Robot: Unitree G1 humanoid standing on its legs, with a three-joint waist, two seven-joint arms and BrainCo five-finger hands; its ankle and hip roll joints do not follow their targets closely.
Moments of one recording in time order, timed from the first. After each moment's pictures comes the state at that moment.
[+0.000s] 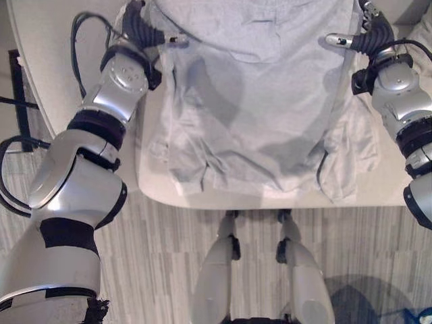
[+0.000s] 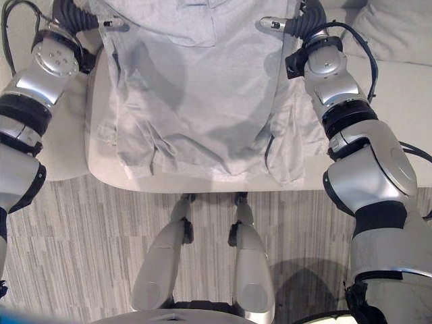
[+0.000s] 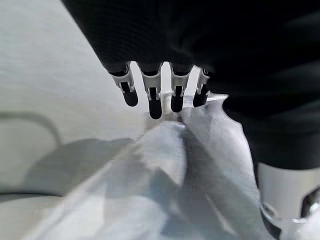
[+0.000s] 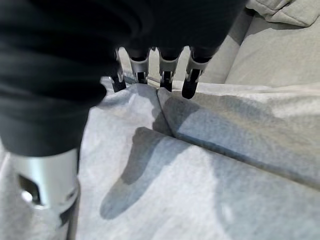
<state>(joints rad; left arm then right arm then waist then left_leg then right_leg) -1.51 0.69 -0.81 1.13 -0.27 -0.16 0.28 -1.44 -0.68 0.80 1.08 0.67 -0.14 -0.14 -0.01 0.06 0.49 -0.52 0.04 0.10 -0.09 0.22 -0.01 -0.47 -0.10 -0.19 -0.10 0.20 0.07</state>
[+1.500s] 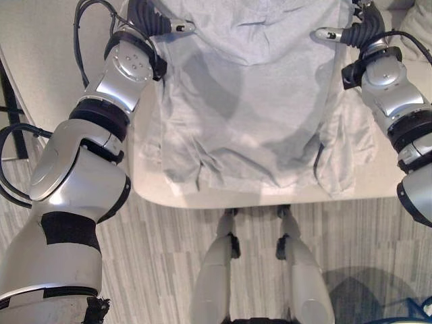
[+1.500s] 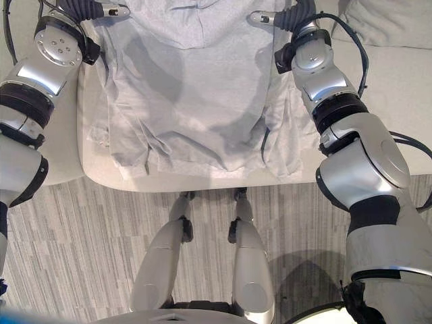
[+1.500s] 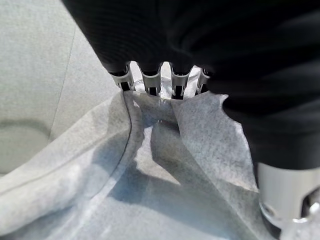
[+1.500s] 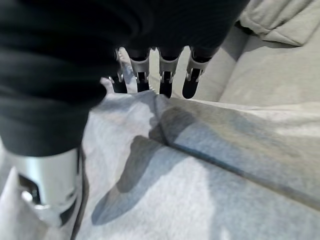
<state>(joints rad) -1.54 0.67 -0.84 1.15 -0.31 -0.15 0.28 -1.50 -0.63 0.85 1.10 0.59 -0.14 -0.24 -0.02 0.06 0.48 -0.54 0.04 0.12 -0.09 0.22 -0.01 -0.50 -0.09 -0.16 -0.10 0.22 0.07</state>
